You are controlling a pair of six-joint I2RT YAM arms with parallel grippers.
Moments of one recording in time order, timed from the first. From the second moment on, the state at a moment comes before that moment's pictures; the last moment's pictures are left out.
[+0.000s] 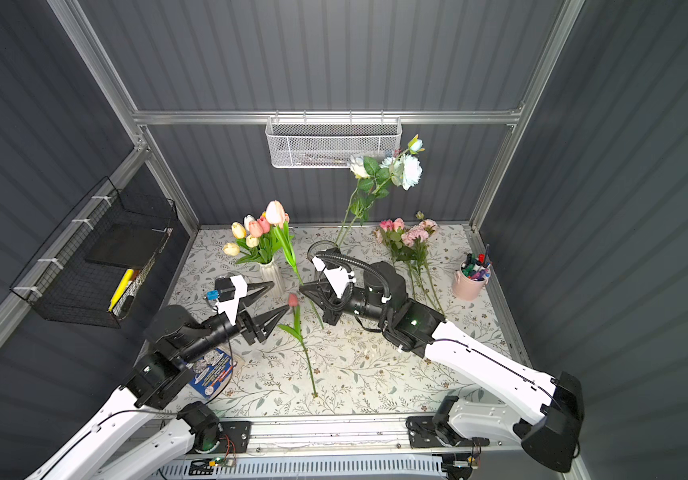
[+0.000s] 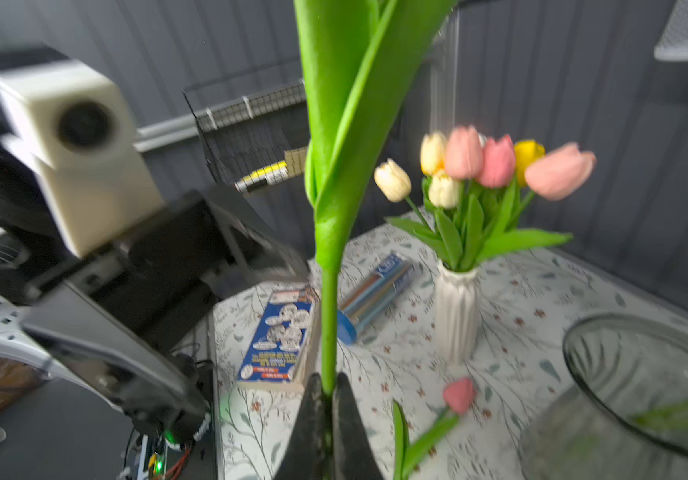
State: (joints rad) left arm -0.65 0.58 0.71 -0.05 0.28 0.01; right arm 0.88 1.17 1.06 -0.10 -0.29 0.14
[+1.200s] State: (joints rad) left arm -0.65 0.34 0.58 -0.15 -0.22 0.10; right arm 0.96 1.93 1.36 -0.59 0.01 0.56
